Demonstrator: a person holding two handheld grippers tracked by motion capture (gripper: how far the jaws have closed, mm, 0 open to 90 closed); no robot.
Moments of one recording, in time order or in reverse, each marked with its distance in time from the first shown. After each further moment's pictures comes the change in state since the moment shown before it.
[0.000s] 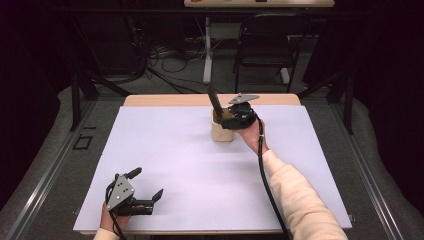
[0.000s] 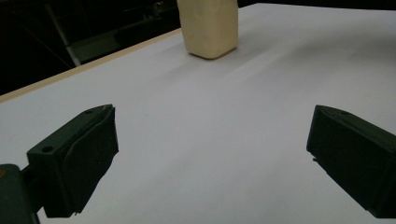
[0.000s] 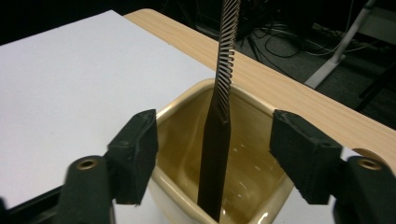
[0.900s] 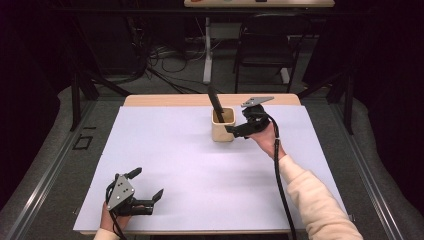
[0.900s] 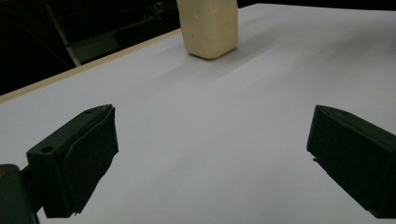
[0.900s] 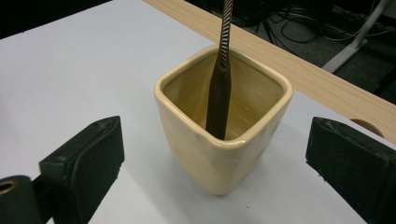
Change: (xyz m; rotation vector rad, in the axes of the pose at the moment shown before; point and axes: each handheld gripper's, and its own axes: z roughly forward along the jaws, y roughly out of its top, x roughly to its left) left arm 0.000 0.000 0.000 -0.002 0.002 -0.001; right arm -0.008 -0.010 -0.043 0.059 0.060 -0.005
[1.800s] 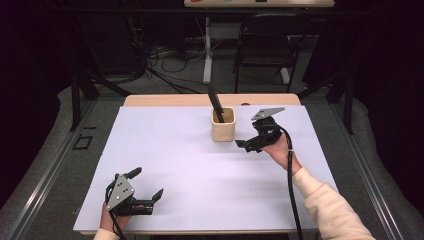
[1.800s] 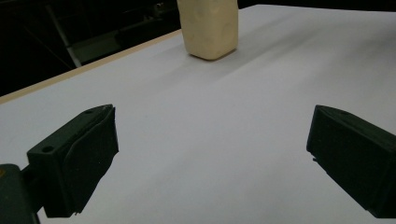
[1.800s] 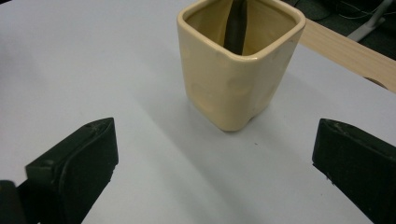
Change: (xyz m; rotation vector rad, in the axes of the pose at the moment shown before) left arm 0.000 0.000 0.000 0.000 0.000 0.001; right arm 0.006 -0.032 -0.034 0.082 0.036 -0.018
